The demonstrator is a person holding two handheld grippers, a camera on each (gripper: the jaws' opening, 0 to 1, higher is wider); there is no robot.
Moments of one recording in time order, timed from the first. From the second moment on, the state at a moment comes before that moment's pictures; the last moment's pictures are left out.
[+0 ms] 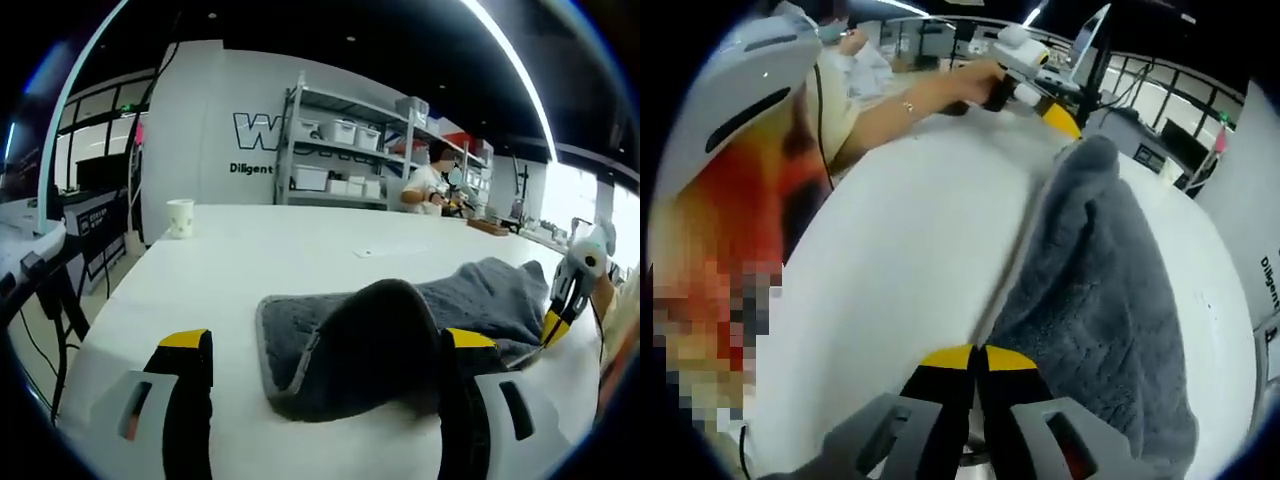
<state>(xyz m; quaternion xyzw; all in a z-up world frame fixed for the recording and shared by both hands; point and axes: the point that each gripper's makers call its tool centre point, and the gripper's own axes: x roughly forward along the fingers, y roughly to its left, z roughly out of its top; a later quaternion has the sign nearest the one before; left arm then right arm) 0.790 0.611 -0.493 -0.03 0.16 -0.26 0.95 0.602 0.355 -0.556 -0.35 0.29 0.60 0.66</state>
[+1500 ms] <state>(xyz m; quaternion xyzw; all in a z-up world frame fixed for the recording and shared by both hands) 0.775 0.603 -0.484 -0.02 0.15 -0.28 0.95 0.642 0.239 -0.520 -0.15 0.25 0.45 0.85</state>
